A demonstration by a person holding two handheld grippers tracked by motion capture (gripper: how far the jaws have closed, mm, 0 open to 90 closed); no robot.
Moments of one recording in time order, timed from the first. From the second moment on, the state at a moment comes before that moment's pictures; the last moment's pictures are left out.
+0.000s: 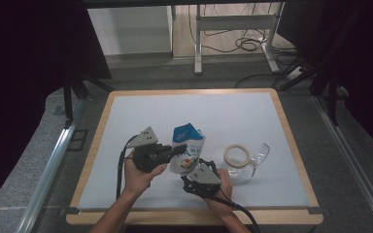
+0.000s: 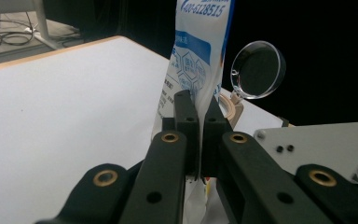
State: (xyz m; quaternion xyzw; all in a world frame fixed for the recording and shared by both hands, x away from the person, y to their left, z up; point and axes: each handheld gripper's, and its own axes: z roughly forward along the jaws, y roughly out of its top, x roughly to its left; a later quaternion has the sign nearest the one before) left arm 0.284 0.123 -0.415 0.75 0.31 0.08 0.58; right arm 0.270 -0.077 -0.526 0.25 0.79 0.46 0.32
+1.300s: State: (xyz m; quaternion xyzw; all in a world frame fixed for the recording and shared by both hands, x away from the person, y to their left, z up) left arm 0.318 0.071 -0.407 0.79 0.27 0.02 0.54; right arm 0.248 -0.110 -0.529 0.34 0.76 0.48 0.28
